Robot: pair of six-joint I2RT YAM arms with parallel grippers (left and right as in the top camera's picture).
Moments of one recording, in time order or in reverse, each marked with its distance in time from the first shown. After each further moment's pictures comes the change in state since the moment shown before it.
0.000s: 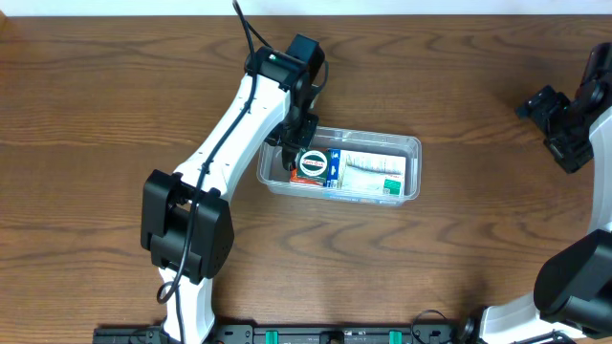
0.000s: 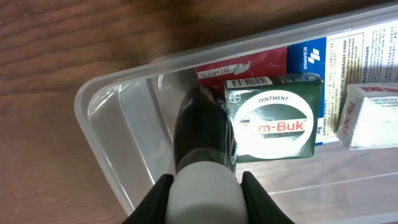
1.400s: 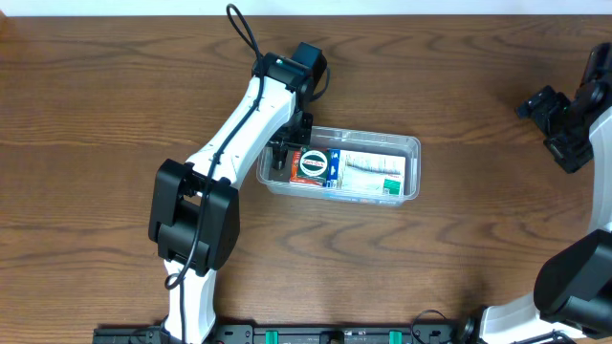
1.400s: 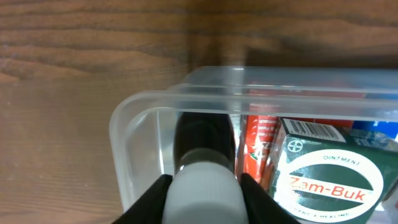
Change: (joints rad) left arm 0.000 0.052 -0.032 0.047 -0.135 -0.227; right arm 0.000 0.000 0.000 0.000 0.000 0.000
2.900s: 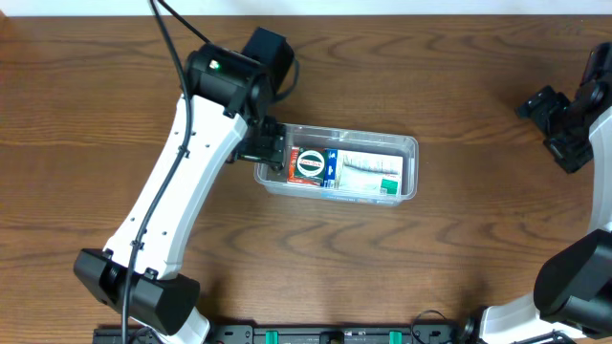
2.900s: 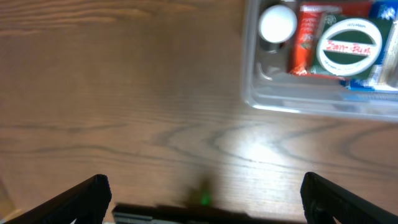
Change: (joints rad) left arm 0.024 -0.332 0.117 -0.410 -0.111 0.016; right arm 0.000 0.000 0.000 0.000 0.000 0.000
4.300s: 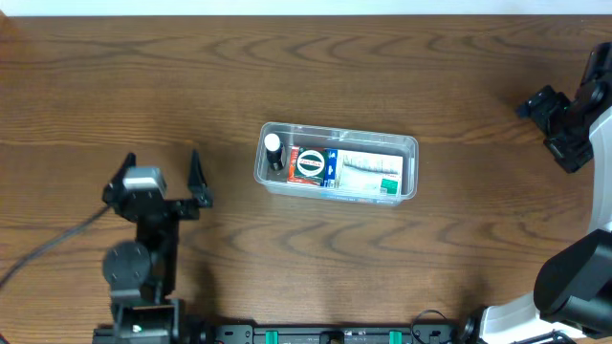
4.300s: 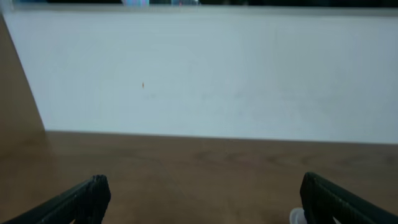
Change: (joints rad) left arm 0.468 -1.373 -1.643 1.834 0.261 0.270; right arm 0.000 0.000 0.000 0.000 0.000 0.000
